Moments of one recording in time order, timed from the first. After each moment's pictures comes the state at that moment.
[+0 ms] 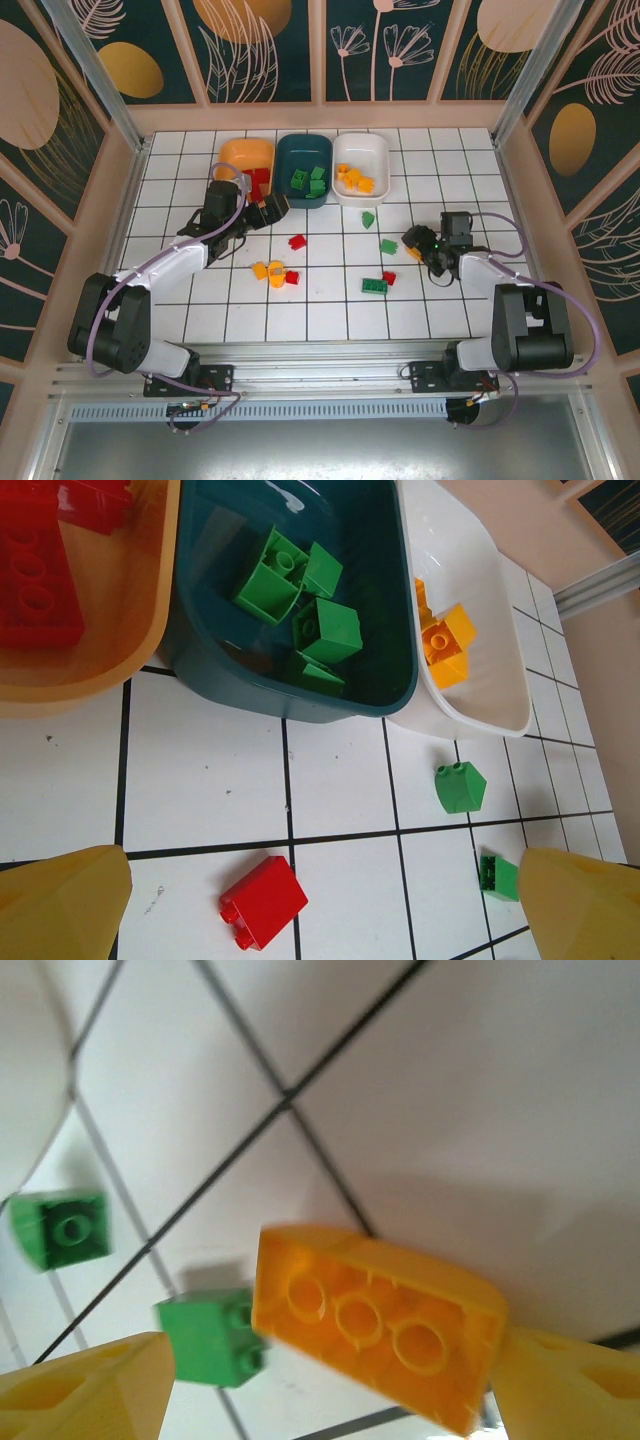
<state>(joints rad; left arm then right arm) -0.35 1.45 0.83 0.05 0.25 -0.69 0.08 1.37 0.58 -0.14 -0.24 0.79</state>
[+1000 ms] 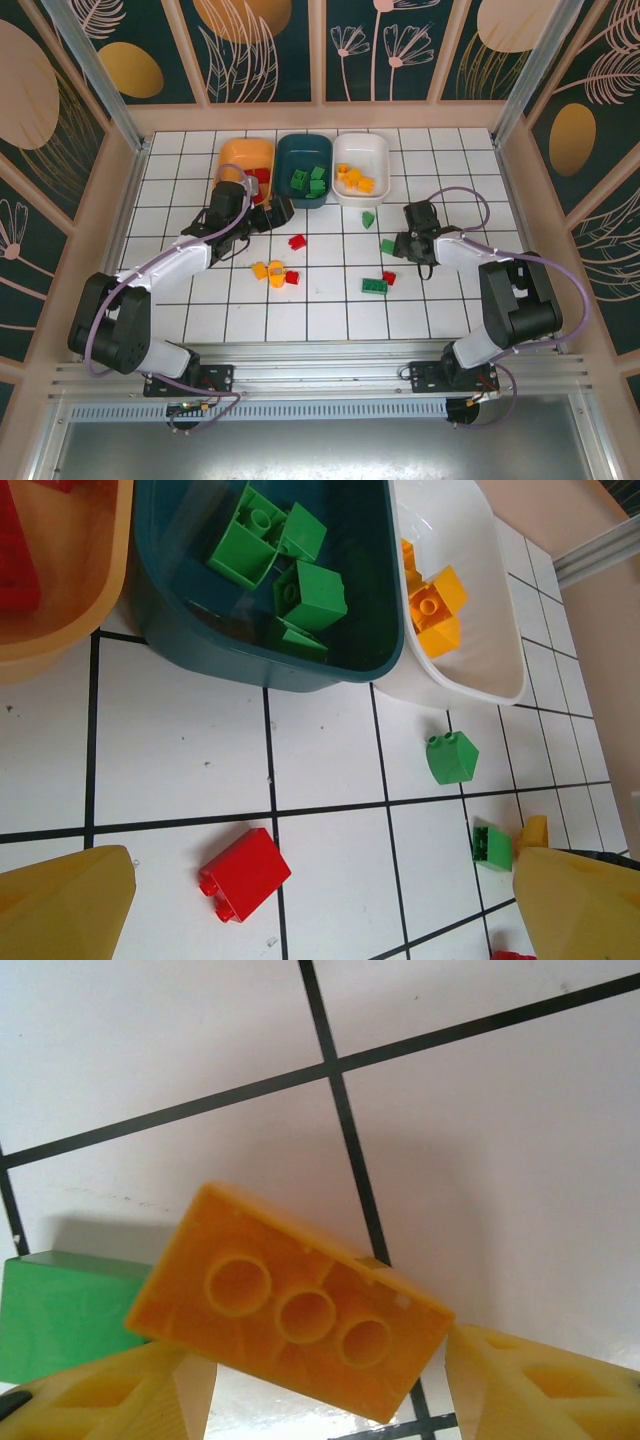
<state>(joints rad) -0.39 1.45 0.85 -0.01 0.26 -0.68 0.30 1.53 0.76 -0.37 0.15 0.47</state>
